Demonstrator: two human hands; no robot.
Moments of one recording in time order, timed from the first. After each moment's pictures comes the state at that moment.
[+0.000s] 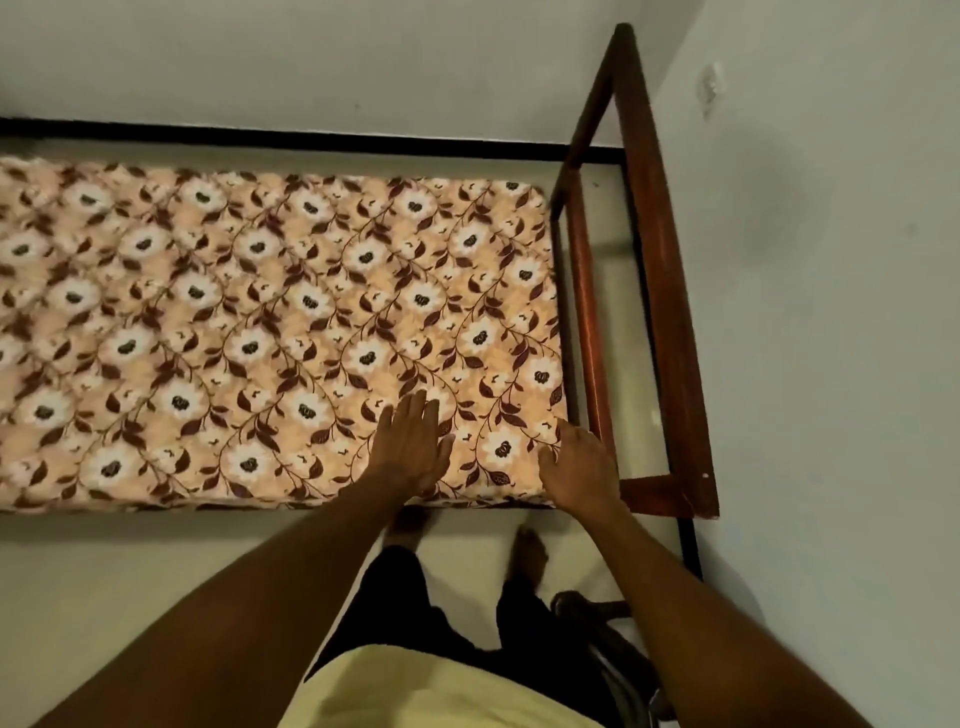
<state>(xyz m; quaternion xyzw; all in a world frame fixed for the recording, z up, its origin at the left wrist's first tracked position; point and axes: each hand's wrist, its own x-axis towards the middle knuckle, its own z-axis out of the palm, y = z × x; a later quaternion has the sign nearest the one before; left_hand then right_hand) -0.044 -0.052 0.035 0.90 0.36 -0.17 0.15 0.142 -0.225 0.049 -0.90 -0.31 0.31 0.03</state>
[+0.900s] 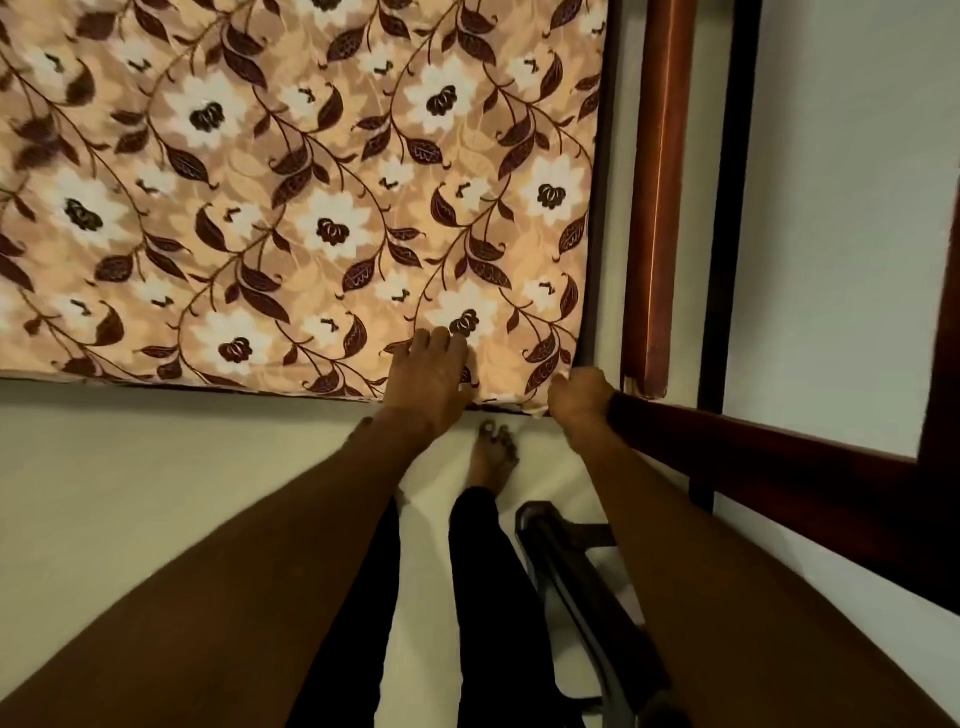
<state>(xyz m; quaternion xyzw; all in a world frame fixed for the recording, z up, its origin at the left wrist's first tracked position) 0.052 -0.160 -0.317 0.89 0.35 -0.19 0.22 0.227 -0.274 -0.333 -0.92 -0.02 0.39 0.09</state>
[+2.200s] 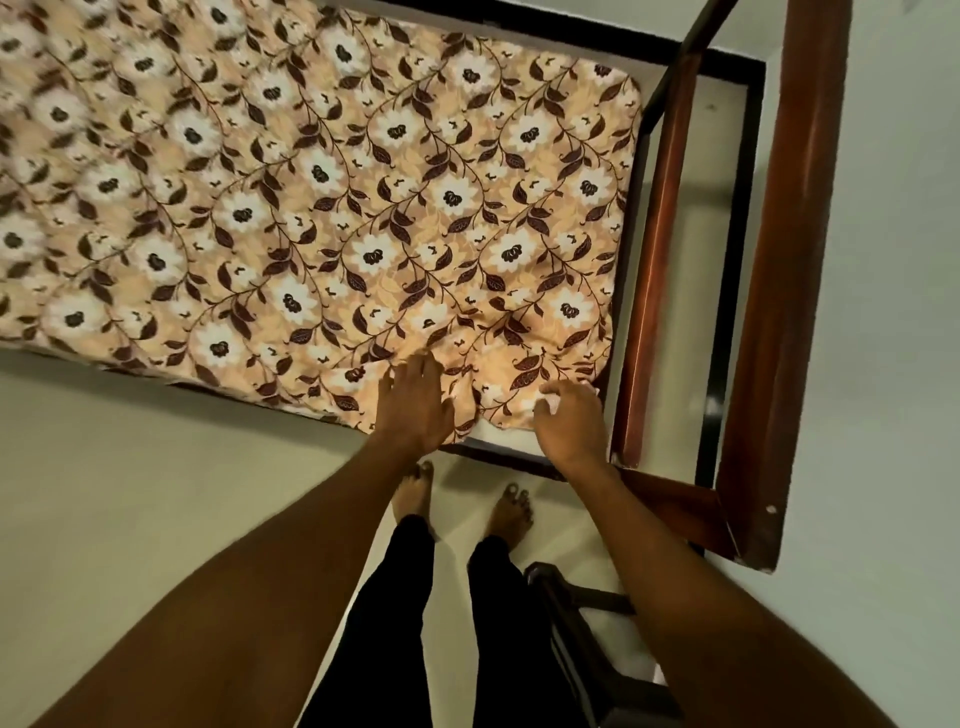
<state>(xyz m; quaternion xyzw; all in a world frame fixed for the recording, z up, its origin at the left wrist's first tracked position) -0.008 -0.109 -0.107 0.81 0.53 -0.14 0.23 0.189 -0.212 -0.098 -0.87 -0.34 0.32 0.15</state>
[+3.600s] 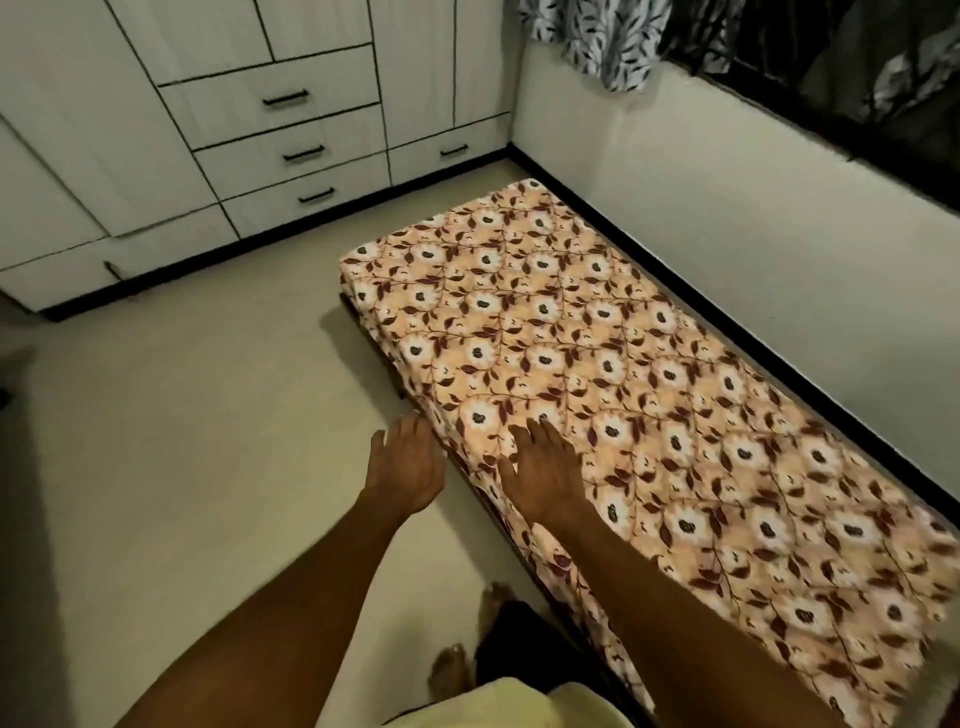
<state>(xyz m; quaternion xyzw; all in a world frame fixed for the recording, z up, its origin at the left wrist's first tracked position) -0.611 -0.008 0.100 0.60 0.79 0.03 0.13 -0.403 0.053 0.133 -0.54 -0.83 0.16 -0.05</state>
